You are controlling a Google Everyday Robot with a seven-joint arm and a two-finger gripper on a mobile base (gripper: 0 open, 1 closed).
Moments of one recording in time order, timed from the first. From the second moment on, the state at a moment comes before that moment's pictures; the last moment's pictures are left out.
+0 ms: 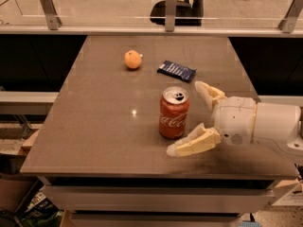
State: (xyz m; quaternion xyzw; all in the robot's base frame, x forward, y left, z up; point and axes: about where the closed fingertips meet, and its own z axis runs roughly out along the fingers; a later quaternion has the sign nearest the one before) arm 0.444 -0.076 0.879 -0.46 0.66 0.27 0.53
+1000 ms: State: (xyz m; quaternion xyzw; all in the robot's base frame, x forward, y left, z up) arm 0.456 -0.043 0.860 -0.45 0.63 0.34 0.54
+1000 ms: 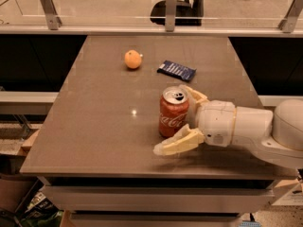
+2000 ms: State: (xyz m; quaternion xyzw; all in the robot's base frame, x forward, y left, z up) arm 0.461 -0.033 0.859 -0.45 0.61 0.36 0.54
